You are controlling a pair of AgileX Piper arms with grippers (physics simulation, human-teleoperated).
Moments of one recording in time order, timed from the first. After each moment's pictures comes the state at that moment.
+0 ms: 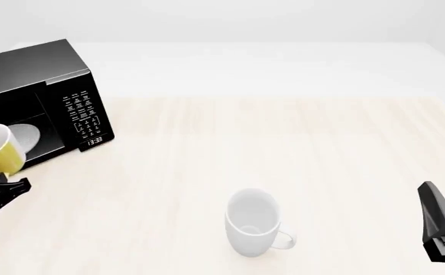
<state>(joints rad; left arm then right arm) 0.42 1.47 -0.20 -0.81 -0.04 0.00 0.01 0.00 0.00 0.00</state>
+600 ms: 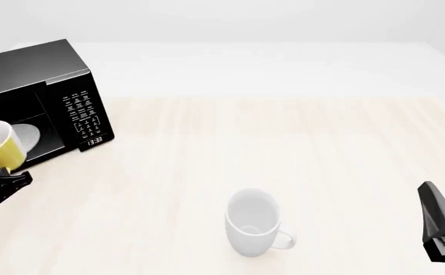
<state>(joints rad) 0.43 1.59 -0.27 -0.85 -0.05 0.00 0.01 0.00 0.00 0.00</state>
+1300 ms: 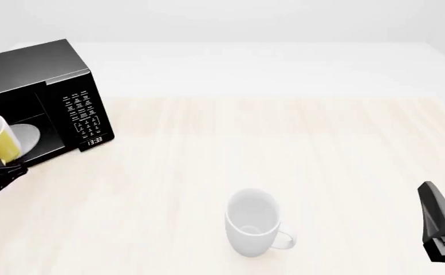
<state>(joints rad) 0.46 1.65 -0.36 -0.84 -0.06 0.00 0.01 0.00 0.00 0.00</state>
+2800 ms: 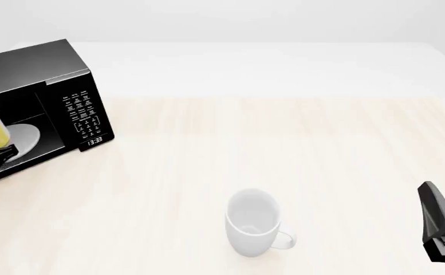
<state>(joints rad) 0.51 1.81 -0.61 -0.73 -0.09 0.00 0.01 0.00 0.00 0.00</state>
